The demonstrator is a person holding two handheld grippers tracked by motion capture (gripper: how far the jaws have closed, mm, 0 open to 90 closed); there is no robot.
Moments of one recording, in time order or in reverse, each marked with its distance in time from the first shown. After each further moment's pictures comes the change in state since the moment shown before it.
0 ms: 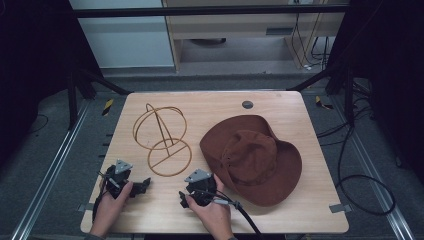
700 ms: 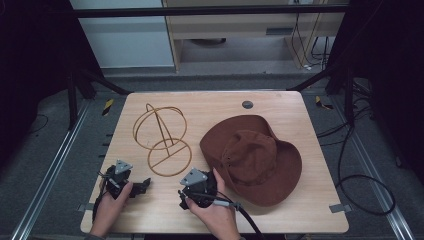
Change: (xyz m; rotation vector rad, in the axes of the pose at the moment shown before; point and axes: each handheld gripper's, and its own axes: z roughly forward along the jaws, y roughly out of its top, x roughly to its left) left arm 0.000 -0.001 -0.001 0.000 0.000 0.003; right arm 0.014 0.030 -0.053 -0.034 -0.061 -0.163
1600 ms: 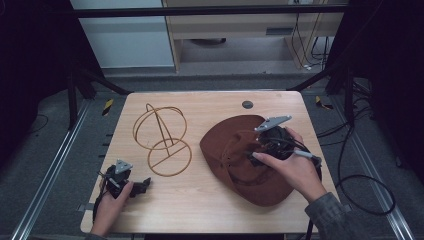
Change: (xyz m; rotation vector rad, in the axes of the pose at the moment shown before) left arm 0.000 0.001 0.001 0.001 0.001 -0.004; right arm -0.188 0.012 -0.125 0.149 -0.031 0.106
